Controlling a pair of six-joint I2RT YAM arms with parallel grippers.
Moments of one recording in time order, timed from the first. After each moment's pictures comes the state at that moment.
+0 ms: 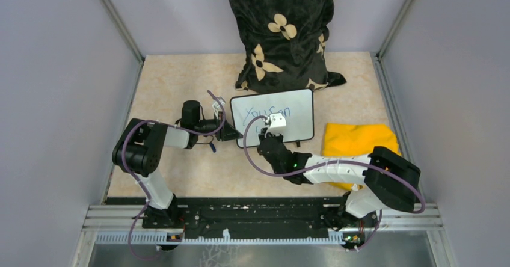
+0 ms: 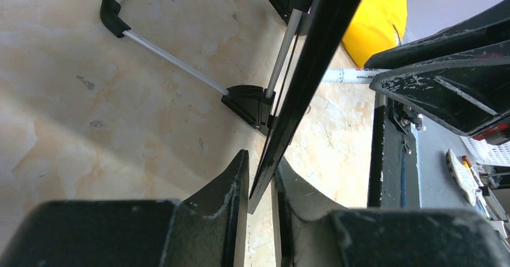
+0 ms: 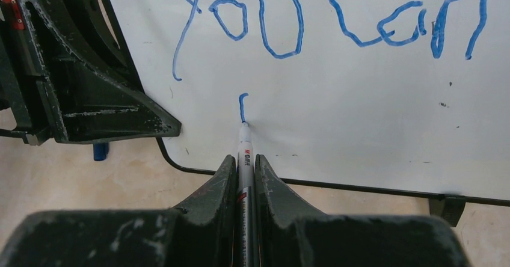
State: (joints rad) left arm -0.26 1.78 0.64 0.67 1.04 -0.28; right arm 1.11 1.41 0.66 0.32 0.76 0.49
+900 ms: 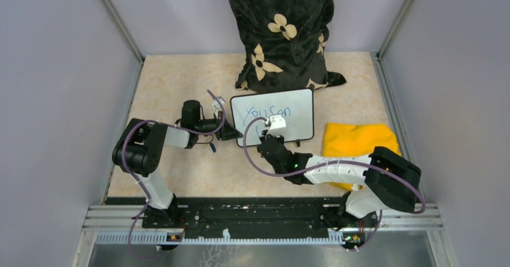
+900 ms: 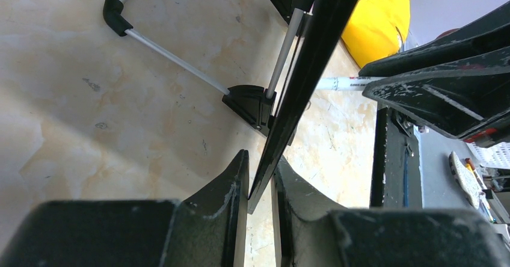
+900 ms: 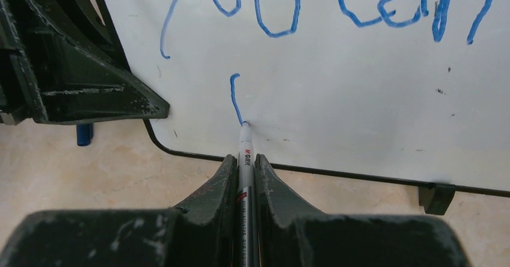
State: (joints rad) left arm -0.26 1.78 0.64 0.67 1.03 -0.28; right arm 1.11 1.40 0.63 0.26 0.73 0.51
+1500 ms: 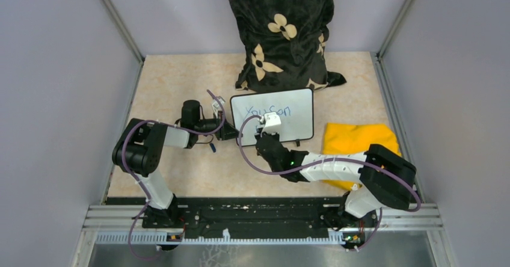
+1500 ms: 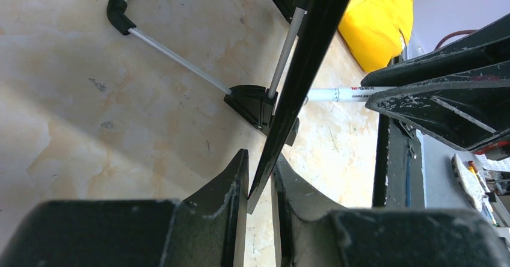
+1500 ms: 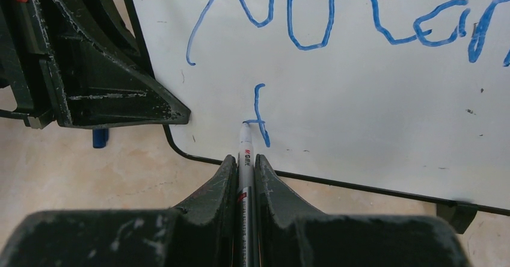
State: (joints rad) left arm -0.26 1.78 0.64 0.67 1.02 -0.28; right arm 1.10 1.44 0.69 0.28 0.71 0.46
